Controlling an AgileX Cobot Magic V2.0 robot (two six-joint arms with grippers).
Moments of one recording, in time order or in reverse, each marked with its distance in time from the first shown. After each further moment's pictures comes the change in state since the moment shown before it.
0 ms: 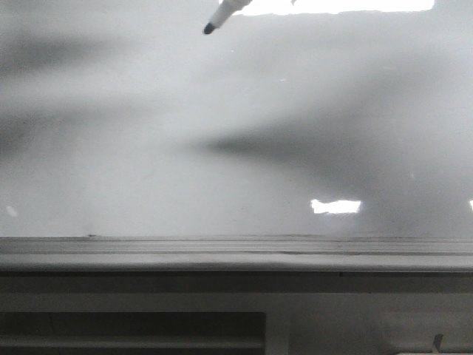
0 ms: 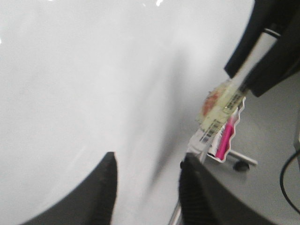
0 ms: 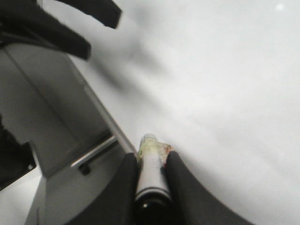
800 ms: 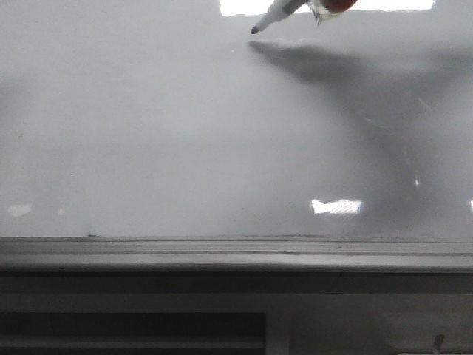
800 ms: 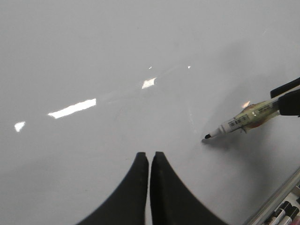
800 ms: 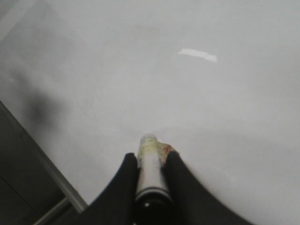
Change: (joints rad) left arm 0.067 -0.420 0.487 -0.170 -0.508 -0.011; right arm 0.000 -0.026 0.218 0.313 -0.381 -0.307
